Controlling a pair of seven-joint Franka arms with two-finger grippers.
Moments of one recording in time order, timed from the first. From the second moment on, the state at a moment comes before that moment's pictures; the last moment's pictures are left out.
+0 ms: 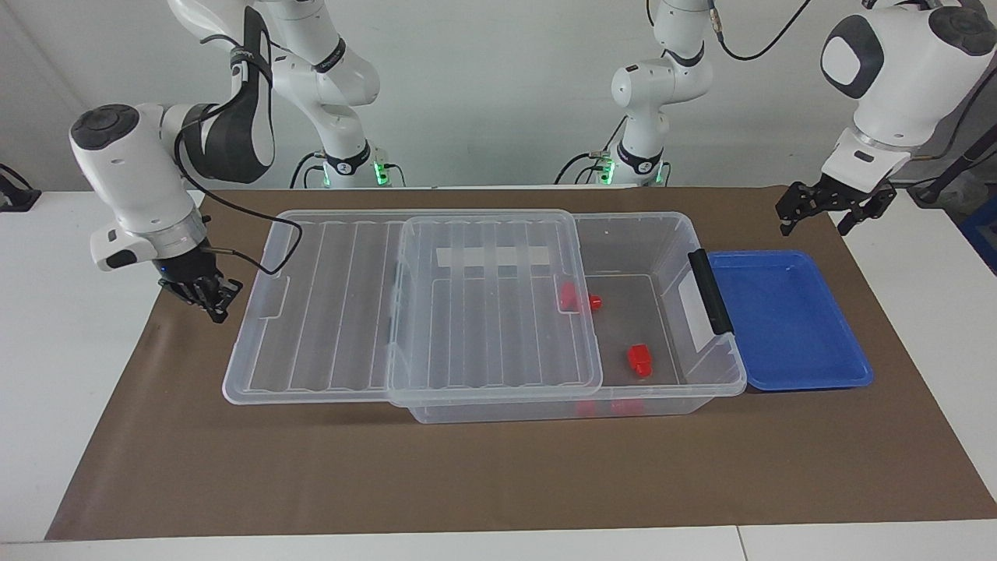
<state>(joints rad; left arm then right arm) 0.17 -0.02 -0.10 -1.72 0.07 1.71 0.20 -0.13 0.14 0.03 -1.81 -0.04 2.08 0.14</state>
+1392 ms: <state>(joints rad) -0.01 -0.03 -0.15 -1.72 0.07 1.74 0.28 0.08 0.13 0.07 -1.82 -0.02 2.01 0.08</state>
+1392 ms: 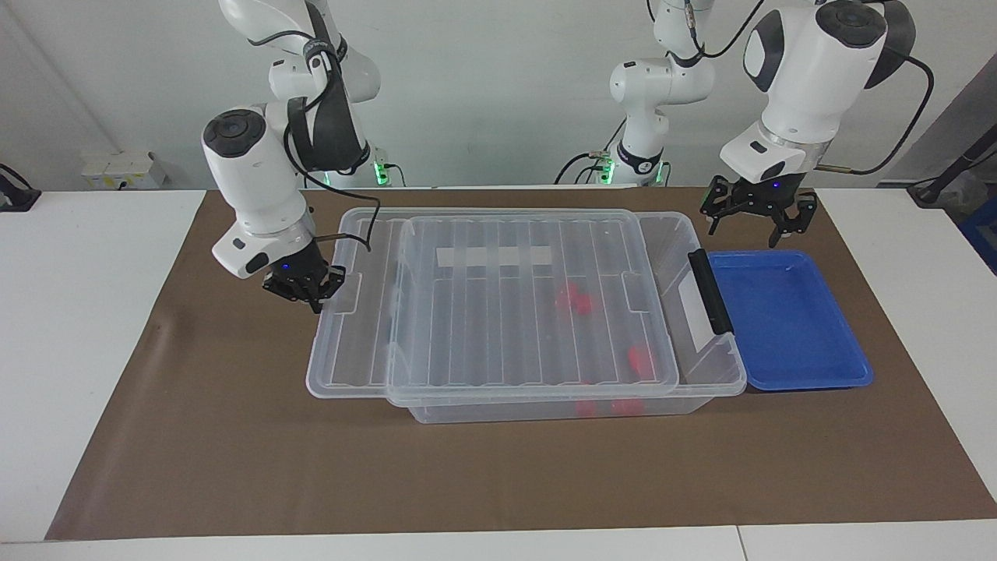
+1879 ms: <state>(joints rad) -0.01 -0.03 -0.15 -1.72 0.07 1.75 0.28 0.17 0.13 0.07 -1.83 -0.02 2.00 0.08</state>
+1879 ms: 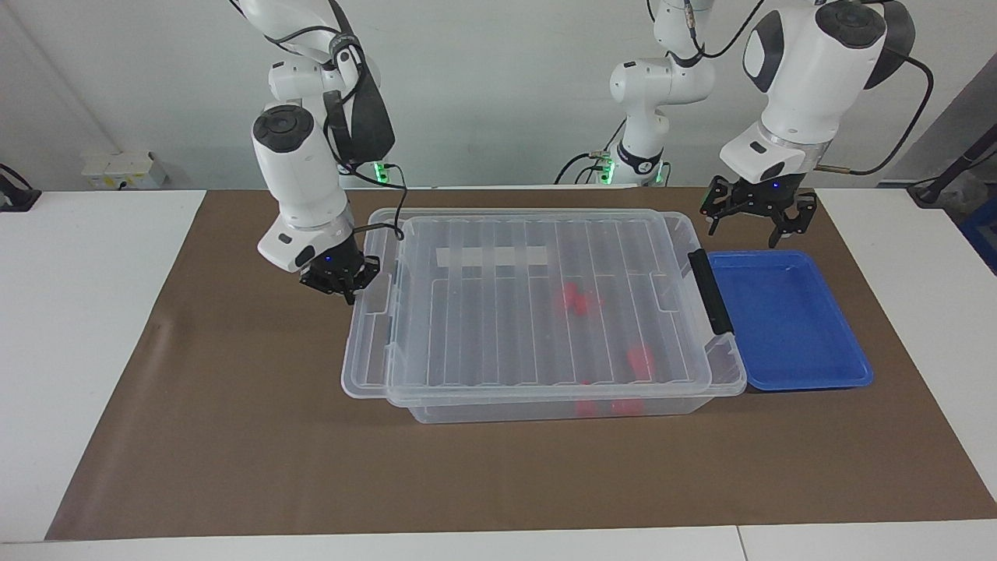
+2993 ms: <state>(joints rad) -0.01 -0.03 -0.14 -1.72 0.07 1.77 0.28 0.22 0.13 0.07 -1.83 -0.02 2.01 0.08</state>
